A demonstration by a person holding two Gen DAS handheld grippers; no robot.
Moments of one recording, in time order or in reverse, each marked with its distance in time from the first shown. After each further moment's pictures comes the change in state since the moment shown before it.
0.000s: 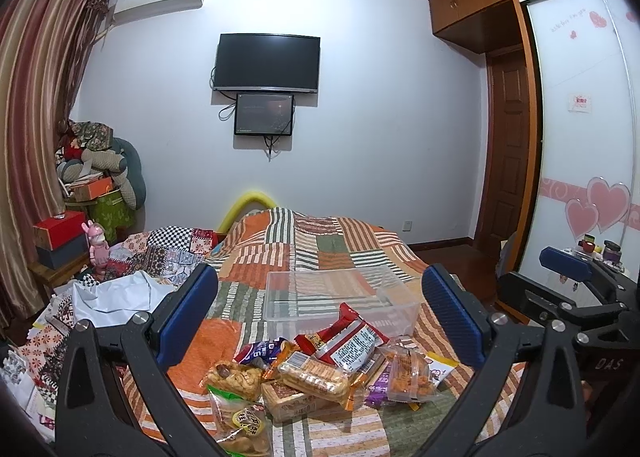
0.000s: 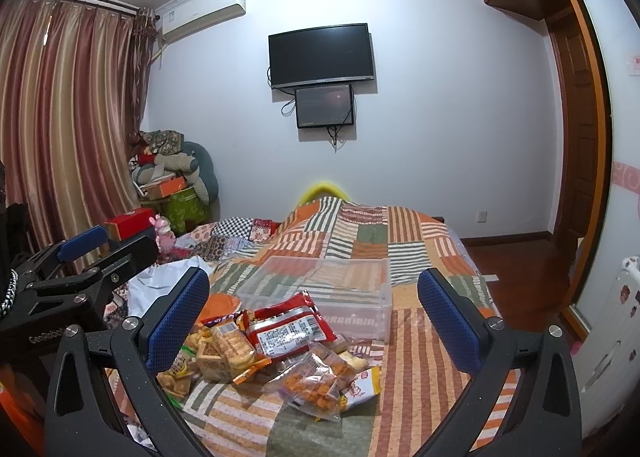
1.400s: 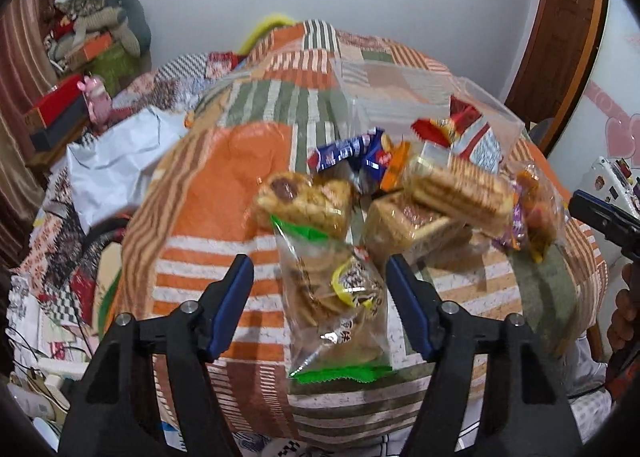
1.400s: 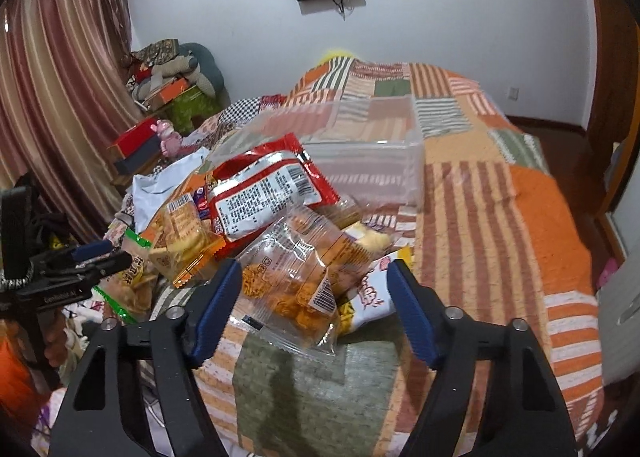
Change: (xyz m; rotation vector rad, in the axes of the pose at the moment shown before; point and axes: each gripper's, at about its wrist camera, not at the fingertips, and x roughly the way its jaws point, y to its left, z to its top) left arm 0.094 0.097 -0.126 -0.079 0.655 0.033; right arm 0.095 -0.039 -0.084 0.123 0.472 0.135
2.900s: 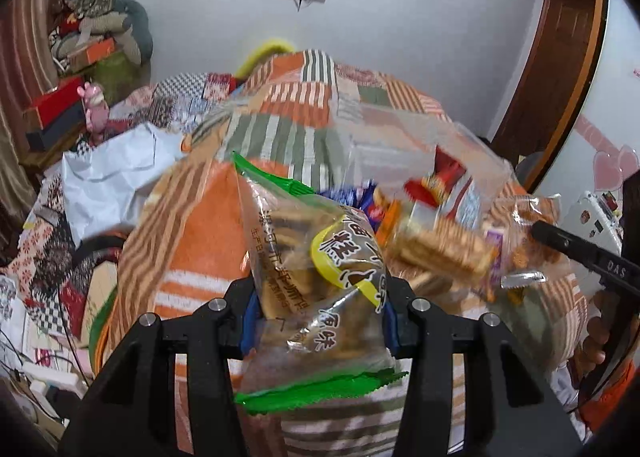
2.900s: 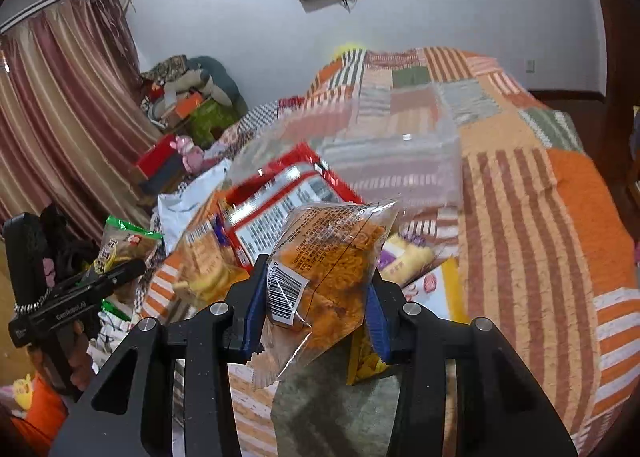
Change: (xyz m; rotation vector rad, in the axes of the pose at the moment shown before) left arm -0.024 0.008 0.027 -0.054 -0.128 -0.053; right arm -0.002 0.003 0.014 0.074 -0.040 0.087
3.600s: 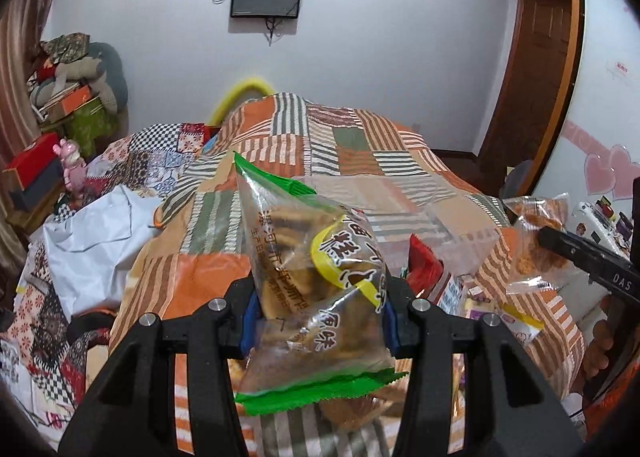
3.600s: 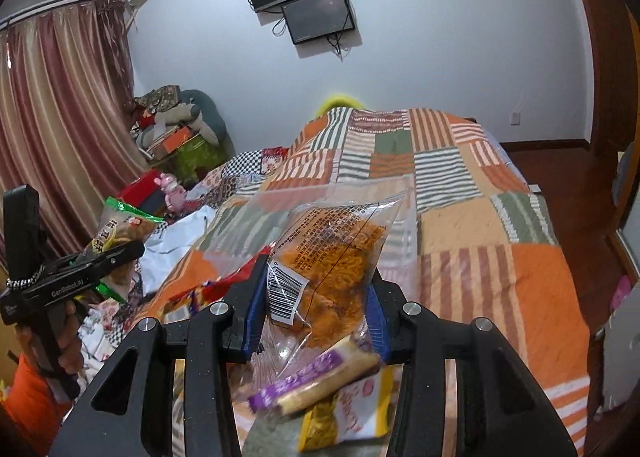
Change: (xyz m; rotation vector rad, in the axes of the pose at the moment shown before) left arm 0.026 -0.036 0.082 0.099 -0.092 -0.038; right arm -0.007 -0.018 0.055 -0.049 -0.128 -0.061
